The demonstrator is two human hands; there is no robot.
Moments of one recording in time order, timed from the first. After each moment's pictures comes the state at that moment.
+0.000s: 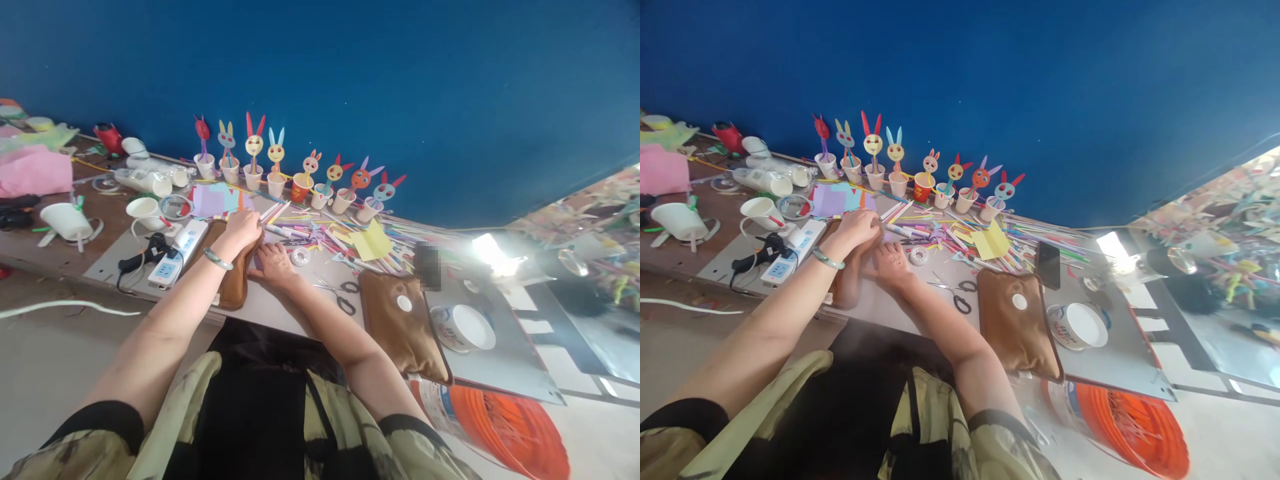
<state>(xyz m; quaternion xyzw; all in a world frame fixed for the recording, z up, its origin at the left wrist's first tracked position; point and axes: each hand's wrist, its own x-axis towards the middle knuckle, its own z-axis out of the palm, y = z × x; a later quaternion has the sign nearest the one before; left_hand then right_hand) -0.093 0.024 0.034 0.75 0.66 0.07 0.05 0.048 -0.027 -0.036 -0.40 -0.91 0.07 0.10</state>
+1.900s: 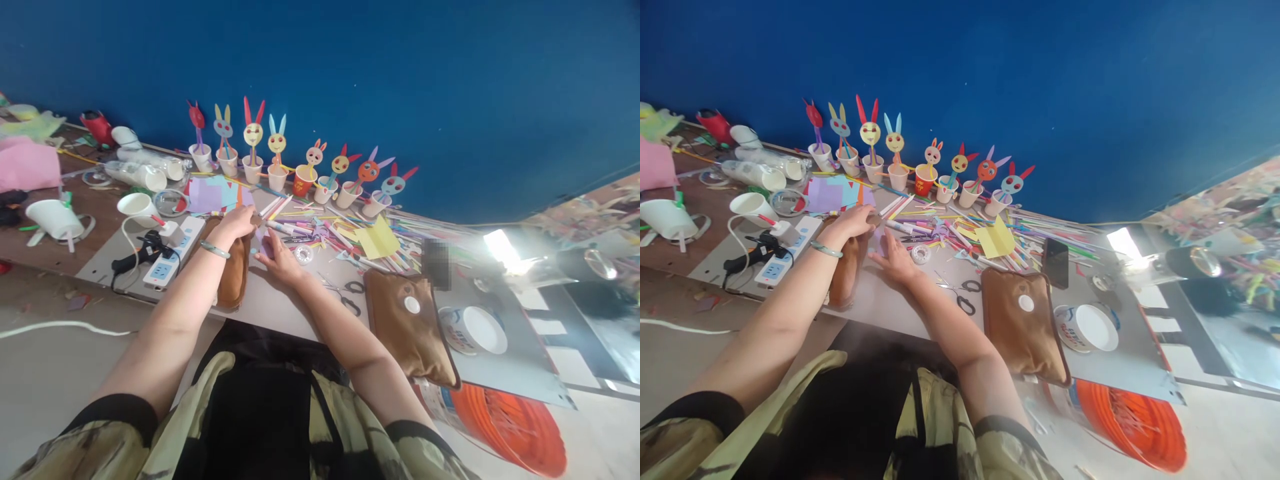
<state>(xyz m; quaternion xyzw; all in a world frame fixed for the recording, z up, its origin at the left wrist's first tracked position) -0.119 0.065 -0.003 0.75 0.64 0.06 0.14 0.062 -0.013 -0.054 -0.45 -0.80 0.29 0.27</state>
